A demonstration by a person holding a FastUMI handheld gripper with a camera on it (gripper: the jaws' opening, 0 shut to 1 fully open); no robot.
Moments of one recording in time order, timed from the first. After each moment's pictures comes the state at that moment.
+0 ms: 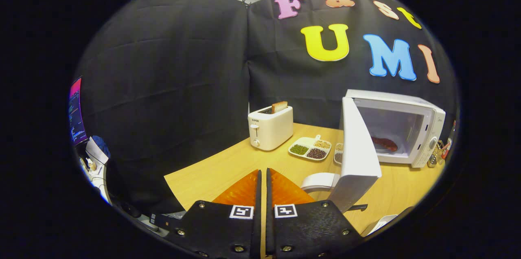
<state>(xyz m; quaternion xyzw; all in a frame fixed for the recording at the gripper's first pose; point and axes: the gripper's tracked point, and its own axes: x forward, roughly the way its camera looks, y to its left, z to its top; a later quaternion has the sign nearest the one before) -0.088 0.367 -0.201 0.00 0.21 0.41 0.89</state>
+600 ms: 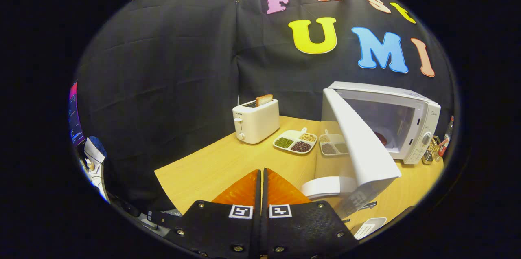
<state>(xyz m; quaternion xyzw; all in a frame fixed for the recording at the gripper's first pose) -0.055 0.315 -0.204 -0.03 0.21 0.37 0.90</state>
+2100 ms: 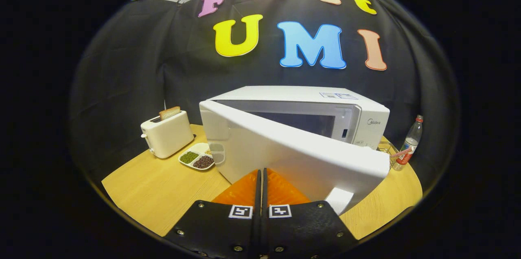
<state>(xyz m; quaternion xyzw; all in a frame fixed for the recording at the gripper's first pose) 0.132 0.157 -0.212 -0.02 0.21 0.19 0.96</state>
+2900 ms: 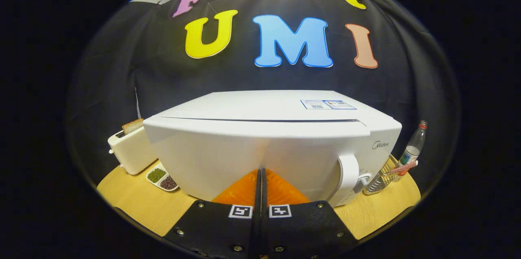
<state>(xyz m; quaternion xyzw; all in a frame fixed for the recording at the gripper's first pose) 0.232 0.144 -0.224 -0.02 0.20 0.14 0.97</state>
